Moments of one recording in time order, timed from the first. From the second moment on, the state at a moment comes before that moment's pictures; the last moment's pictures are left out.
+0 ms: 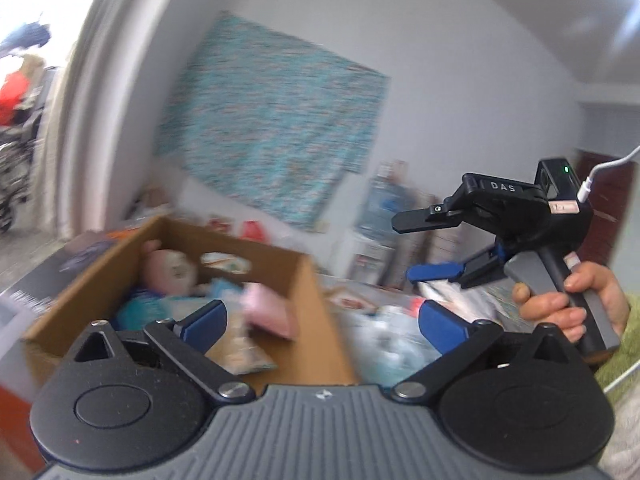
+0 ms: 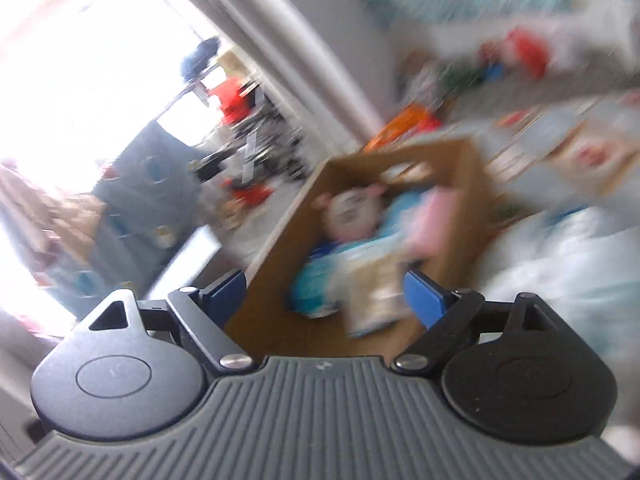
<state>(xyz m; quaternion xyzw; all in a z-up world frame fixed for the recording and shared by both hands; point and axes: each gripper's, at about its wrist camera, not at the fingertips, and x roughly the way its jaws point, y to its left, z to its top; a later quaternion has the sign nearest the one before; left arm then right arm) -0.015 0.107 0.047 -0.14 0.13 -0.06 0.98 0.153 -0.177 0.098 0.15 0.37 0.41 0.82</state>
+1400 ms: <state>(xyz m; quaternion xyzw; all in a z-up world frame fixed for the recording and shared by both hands) 0.093 -0.195 -0.064 0.06 0.29 -0.35 0.89 0.138 -0.470 -0.089 0.24 0.45 0.07 0.86</state>
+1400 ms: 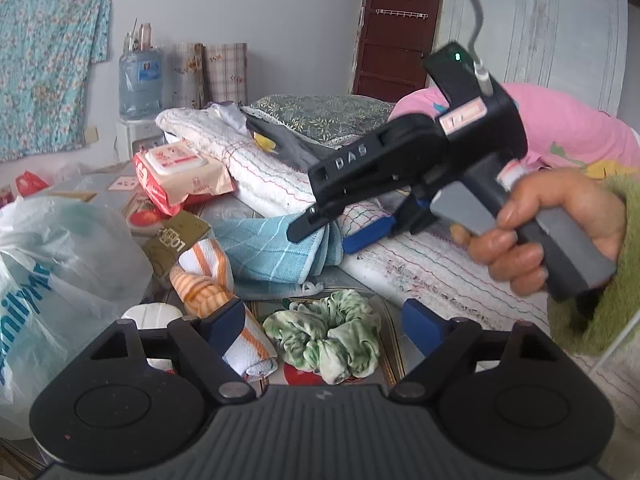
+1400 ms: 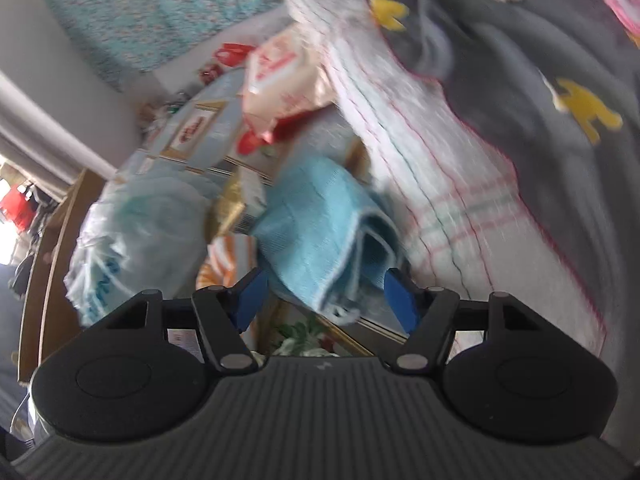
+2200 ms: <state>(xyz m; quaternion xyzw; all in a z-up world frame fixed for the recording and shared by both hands) 0.095 -0.176 -0.066 0.03 0.28 -0.37 0.88 0.162 -0.458 -0.090 0.21 0.43 0.02 0.88</state>
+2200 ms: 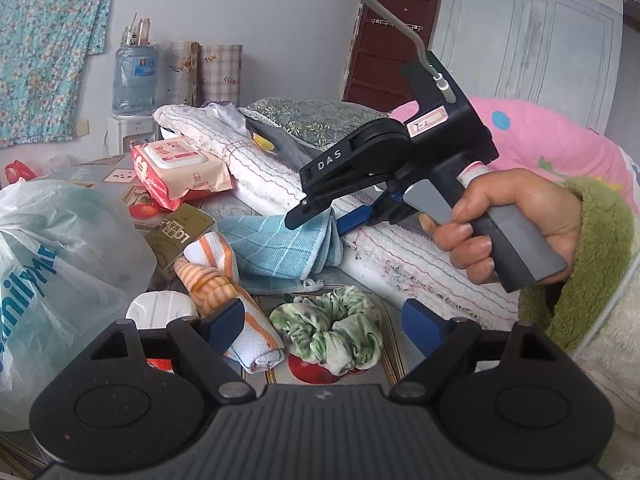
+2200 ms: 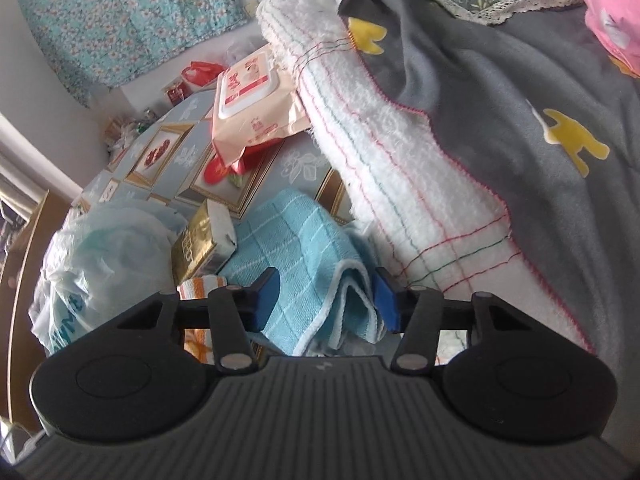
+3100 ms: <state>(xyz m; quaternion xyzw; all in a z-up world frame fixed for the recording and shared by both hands) 0.085 -0.177 -0.067 0.03 0.29 -0.35 0.89 0.154 -0.465 -0.124 0.36 0.44 0.13 0.81</state>
